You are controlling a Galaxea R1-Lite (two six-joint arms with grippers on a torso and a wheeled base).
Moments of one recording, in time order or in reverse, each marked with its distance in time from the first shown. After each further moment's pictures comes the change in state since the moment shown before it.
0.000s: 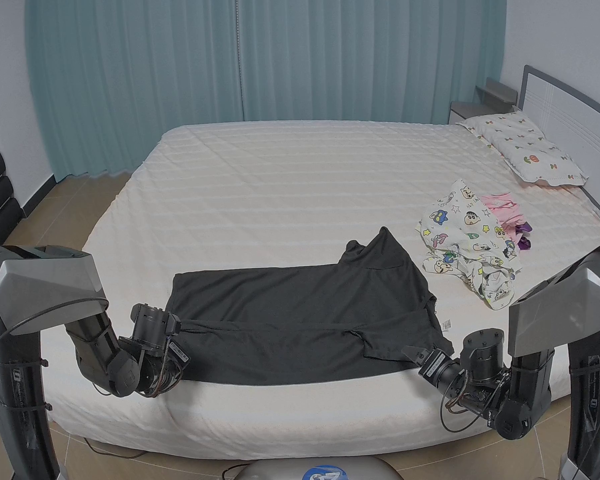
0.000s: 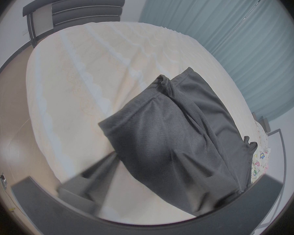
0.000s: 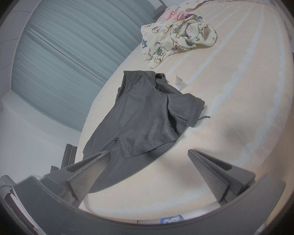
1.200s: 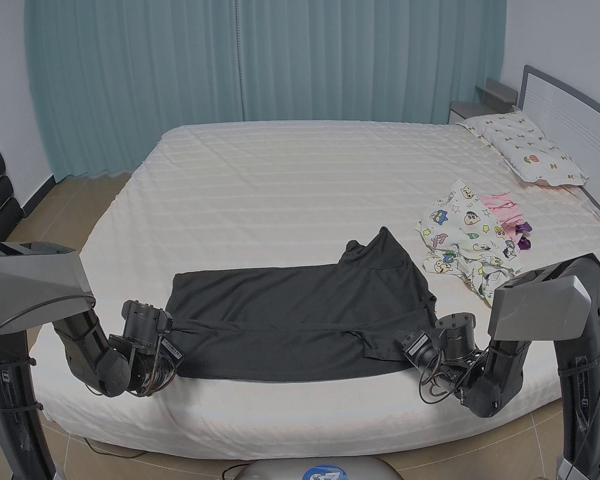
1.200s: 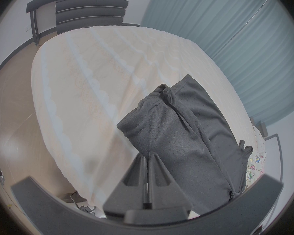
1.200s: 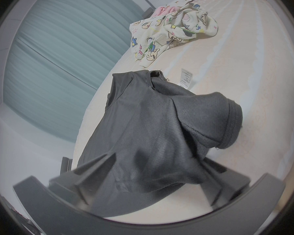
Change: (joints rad) left arm 0.011 -0.059 0.035 -0.003 -0.008 -0.020; right arm -0.020 0.069 -0.304 0.249 -0.076 0.094
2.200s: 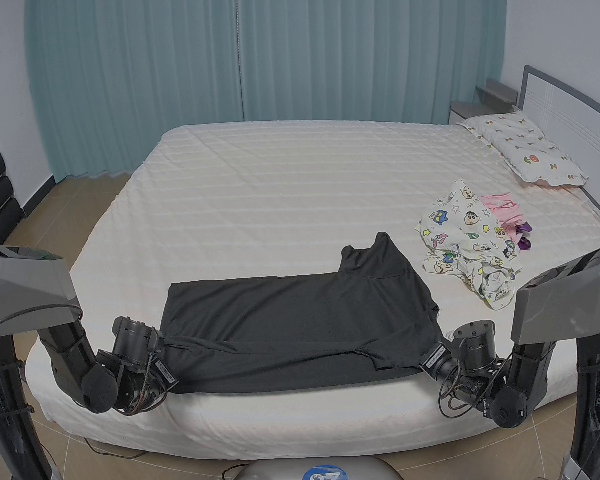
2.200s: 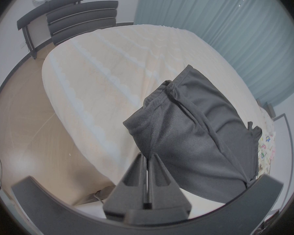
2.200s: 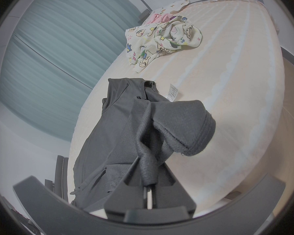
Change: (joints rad) left arm -0.009 -0.072 0.158 0.025 0.006 0.124; right arm 0.013 -0.127 0.223 -0.014 -0.015 -0.008
